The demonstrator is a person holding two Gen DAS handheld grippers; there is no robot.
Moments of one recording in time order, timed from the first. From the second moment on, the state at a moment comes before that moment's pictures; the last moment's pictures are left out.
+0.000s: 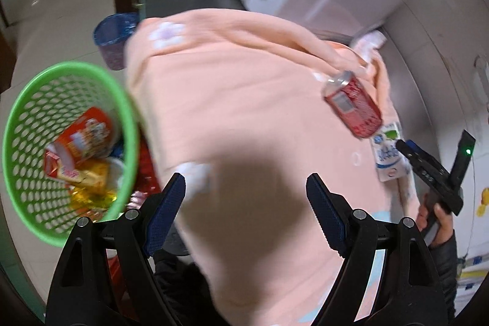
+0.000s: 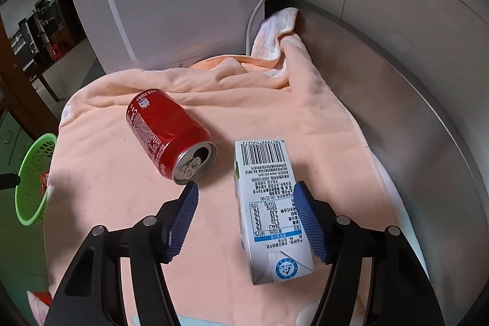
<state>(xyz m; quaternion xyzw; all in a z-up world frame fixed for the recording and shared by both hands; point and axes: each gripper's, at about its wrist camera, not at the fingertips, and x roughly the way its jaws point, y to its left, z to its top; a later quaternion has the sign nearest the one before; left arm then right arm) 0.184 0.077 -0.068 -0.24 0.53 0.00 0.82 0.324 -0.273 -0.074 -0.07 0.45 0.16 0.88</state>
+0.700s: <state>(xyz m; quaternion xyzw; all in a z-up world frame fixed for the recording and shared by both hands) 0.289 -0.039 -0.061 -0.23 0.56 -0.06 0.79 0.333 -0.289 -0.099 -0.06 0.47 0.17 0.86</state>
